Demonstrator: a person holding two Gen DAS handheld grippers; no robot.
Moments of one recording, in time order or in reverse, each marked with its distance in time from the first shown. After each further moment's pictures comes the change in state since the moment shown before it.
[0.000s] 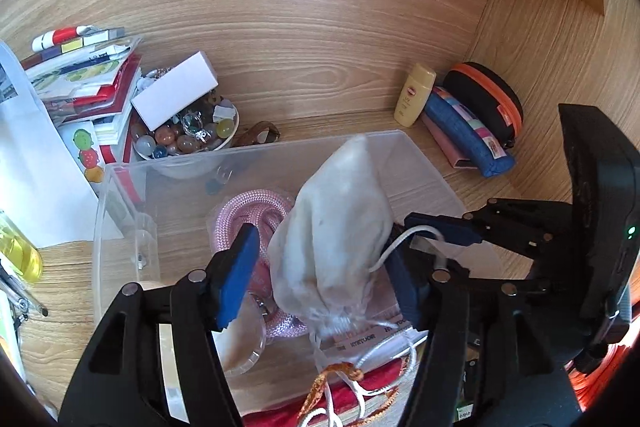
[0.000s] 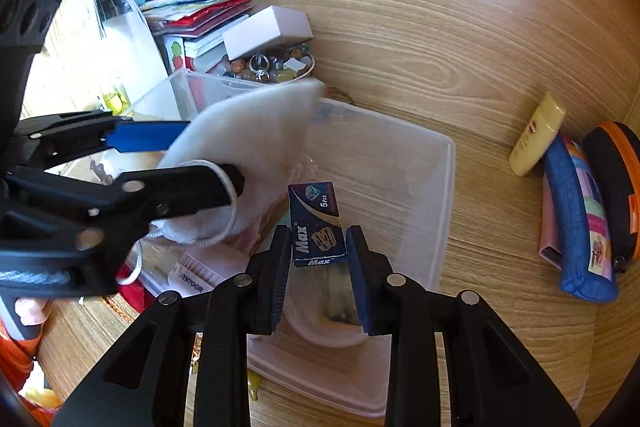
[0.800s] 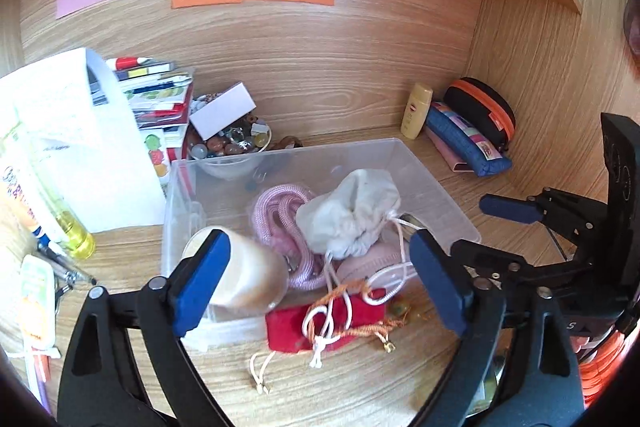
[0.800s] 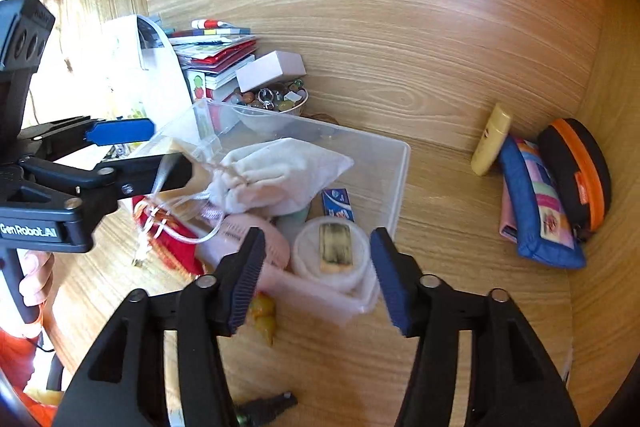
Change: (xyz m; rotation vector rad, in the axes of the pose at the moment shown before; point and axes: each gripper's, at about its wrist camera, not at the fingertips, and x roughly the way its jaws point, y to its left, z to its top) left arm -0.065 -0.006 -0.031 0.018 -0.106 0.106; right arm -0.075 0.001 -0.033 0.038 -0.129 -0.027
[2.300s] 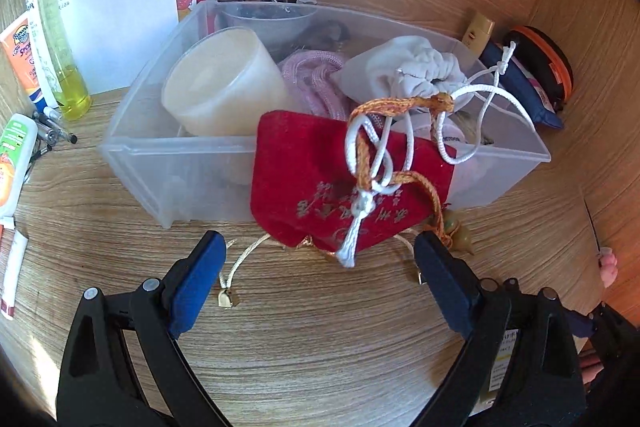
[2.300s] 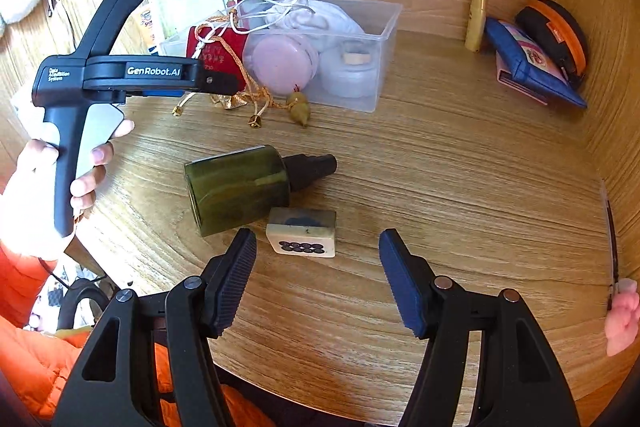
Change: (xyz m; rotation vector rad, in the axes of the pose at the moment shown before) left arm 0.048 0.000 -0.075 -0.199 0.219 0.110; right arm -0.036 0.015 -0.141 0.072 0.118 0.065
